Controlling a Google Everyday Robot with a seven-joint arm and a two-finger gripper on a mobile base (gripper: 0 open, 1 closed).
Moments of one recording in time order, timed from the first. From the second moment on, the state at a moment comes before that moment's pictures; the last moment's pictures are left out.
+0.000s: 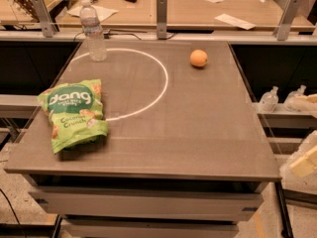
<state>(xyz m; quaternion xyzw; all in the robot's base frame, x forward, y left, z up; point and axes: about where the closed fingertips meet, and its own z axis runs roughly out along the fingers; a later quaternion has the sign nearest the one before) 0.406 -0.260 0.900 -0.50 0.80 0.13 0.31</state>
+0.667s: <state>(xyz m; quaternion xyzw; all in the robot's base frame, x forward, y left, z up) 0.380 -0.241 0.861 -0.41 0.73 0.34 0.43</state>
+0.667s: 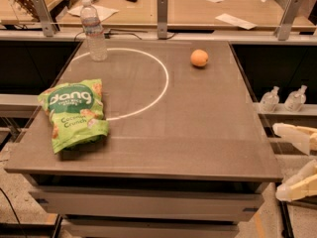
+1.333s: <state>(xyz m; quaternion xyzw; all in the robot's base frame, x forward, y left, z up) 0.381 -0.218 0.903 -0.40 0.58 0.46 0.53</state>
